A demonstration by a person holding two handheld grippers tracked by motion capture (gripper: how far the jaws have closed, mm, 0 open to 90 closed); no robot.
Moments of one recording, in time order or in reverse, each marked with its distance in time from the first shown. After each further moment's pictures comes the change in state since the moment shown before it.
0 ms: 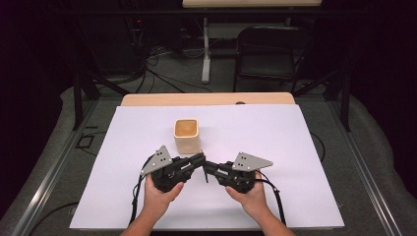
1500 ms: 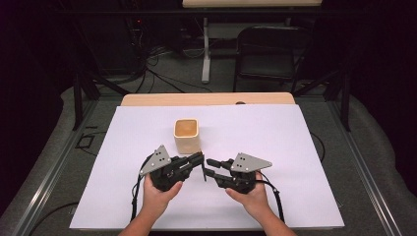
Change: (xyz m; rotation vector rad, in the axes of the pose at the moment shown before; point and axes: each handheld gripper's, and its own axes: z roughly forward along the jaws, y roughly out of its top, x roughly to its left) left arm 0.003 0.000 -0.002 0.000 0.014 0.026; right arm 0.001 0.002 -0.001 0.036 -0.031 -0.045
